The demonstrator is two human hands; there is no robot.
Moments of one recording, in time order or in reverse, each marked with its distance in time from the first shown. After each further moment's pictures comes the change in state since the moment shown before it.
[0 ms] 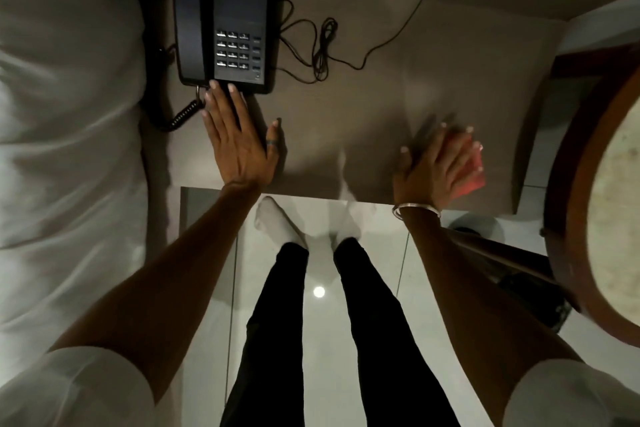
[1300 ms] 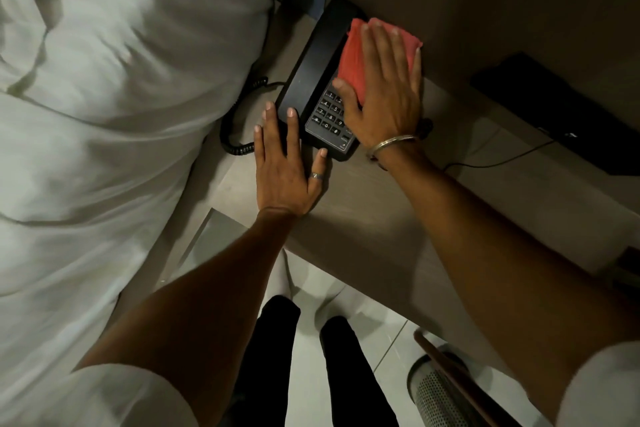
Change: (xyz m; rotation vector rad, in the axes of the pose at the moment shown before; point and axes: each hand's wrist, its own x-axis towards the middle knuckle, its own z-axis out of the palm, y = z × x) left_hand 0.044 -0.017 0.009 -0.204 0.292 -0.169; right_hand 0.094 -0.305 -0.042 0.091 0.125 -1.063
